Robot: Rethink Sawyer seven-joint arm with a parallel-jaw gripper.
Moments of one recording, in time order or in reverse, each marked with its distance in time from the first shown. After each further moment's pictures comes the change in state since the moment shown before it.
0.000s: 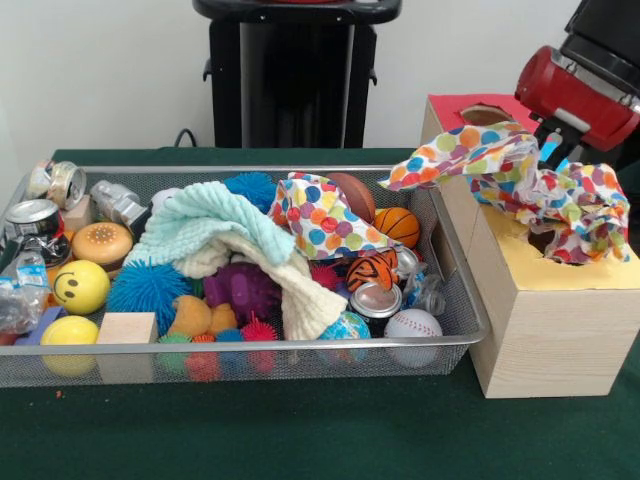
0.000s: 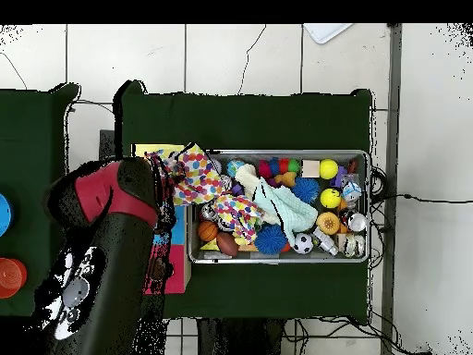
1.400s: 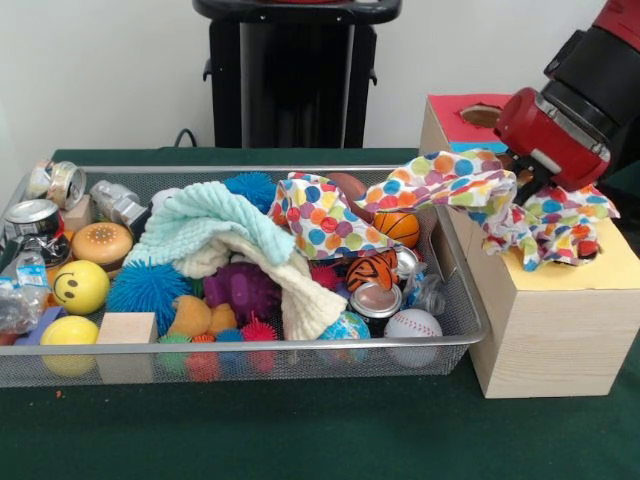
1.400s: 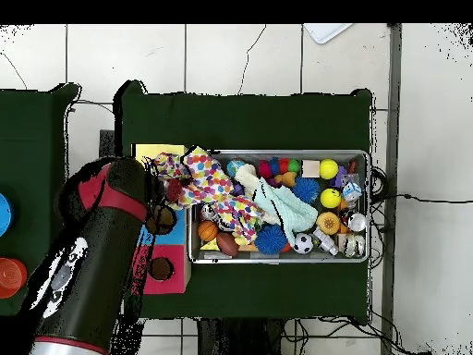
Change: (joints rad) arm 0.058 0.158 -0.103 -0.094 -0.013 0.021 0.000
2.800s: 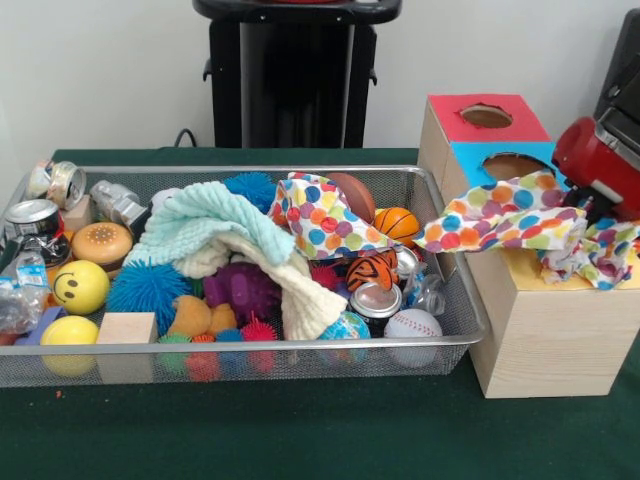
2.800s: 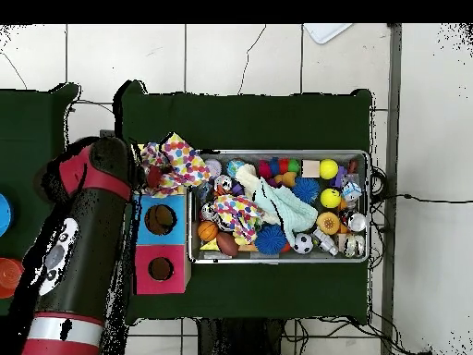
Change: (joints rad) arm -0.009 0.086 0.000 -0.166 0.120 0.100 0.000
